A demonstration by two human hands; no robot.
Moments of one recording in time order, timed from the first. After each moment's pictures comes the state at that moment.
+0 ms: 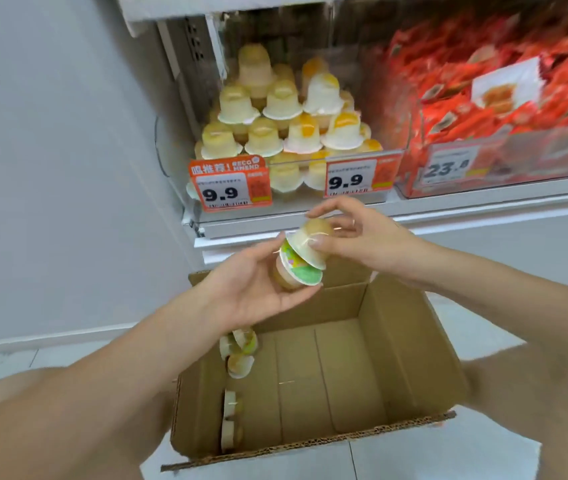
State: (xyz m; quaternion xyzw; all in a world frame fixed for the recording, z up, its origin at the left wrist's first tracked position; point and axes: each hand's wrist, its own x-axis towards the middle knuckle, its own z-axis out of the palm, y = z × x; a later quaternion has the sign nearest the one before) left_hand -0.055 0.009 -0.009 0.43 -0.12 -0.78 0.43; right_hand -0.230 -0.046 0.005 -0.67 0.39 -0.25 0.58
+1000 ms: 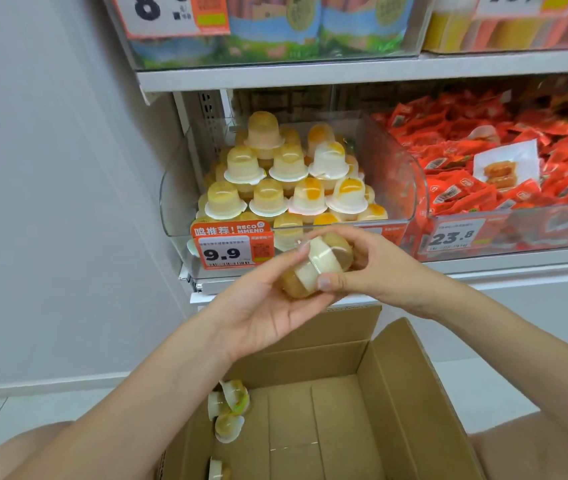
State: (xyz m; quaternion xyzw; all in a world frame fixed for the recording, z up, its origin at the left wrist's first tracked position) left_hand -0.059 -0.026 0.039 0.35 -0.18 -0.79 0.47; right_hand -0.227 -0.093 0.034 -0.73 0.29 -0.26 0.57
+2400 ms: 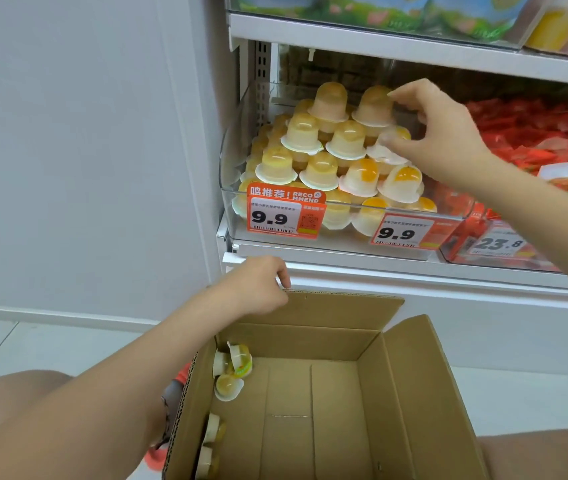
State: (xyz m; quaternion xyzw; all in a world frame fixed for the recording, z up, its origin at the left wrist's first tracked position) left_hand 0.005 -0.024 -0.023 0.72 -0.61 -0.31 0.14; right_hand -0.189 -0.187 0.103 -0.85 0.42 -0.31 0.07
